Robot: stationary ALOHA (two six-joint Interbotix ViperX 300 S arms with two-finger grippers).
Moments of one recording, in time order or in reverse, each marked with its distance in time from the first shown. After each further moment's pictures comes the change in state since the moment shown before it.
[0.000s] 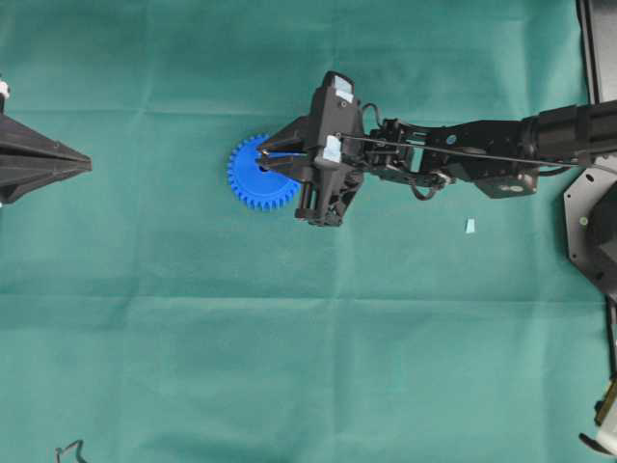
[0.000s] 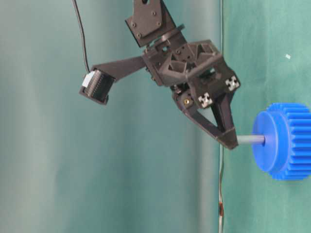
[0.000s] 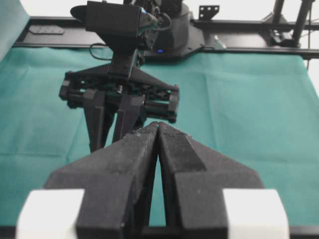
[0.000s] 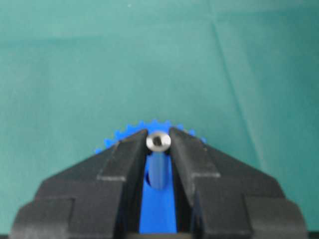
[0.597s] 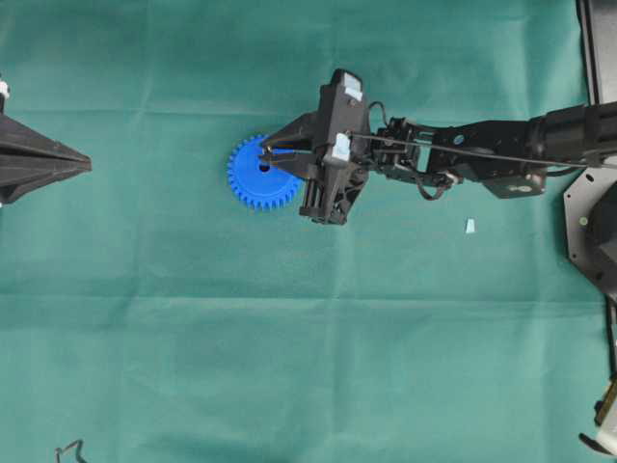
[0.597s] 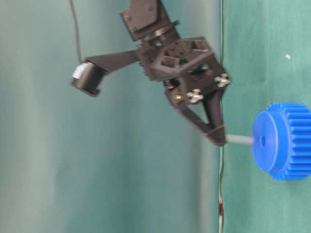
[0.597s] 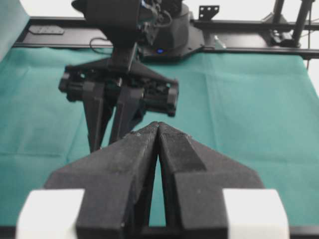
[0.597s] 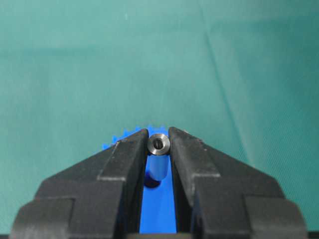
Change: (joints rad) left arm 0.000 0.000 0.000 0.000 -0.002 0.000; right arm -0.002 -0.054 0.035 0.002 -0.043 0.002
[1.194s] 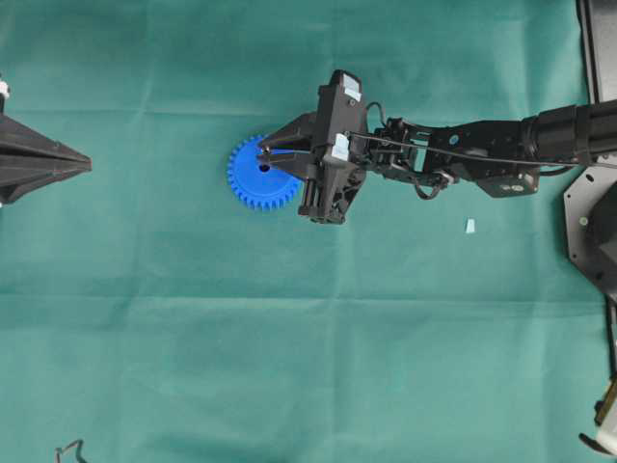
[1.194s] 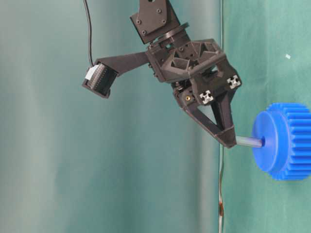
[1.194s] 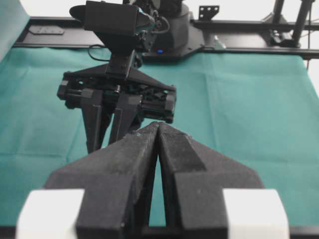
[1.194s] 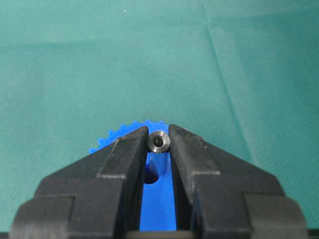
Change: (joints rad) left arm 0.000 0.000 0.000 0.000 -0.002 0.000; right arm -0.009 0.048 -0.002 -0.002 -0.006 0.003
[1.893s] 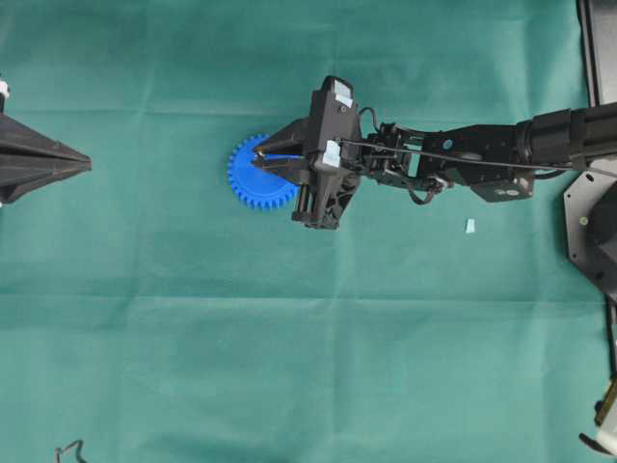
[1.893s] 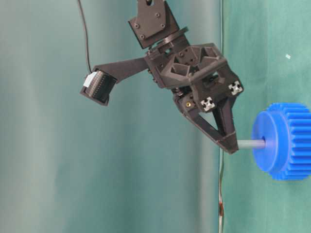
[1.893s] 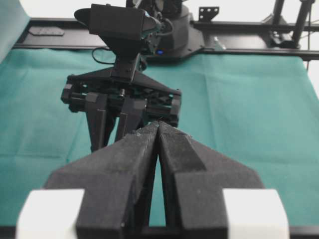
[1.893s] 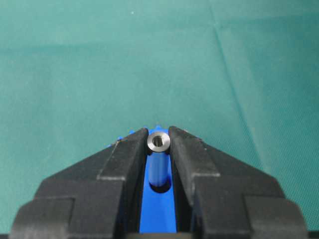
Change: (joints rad) left arm 0.000 0.000 0.000 0.000 -0.002 0.000; right arm 0.020 0.015 -0.026 0.000 0.008 0.002
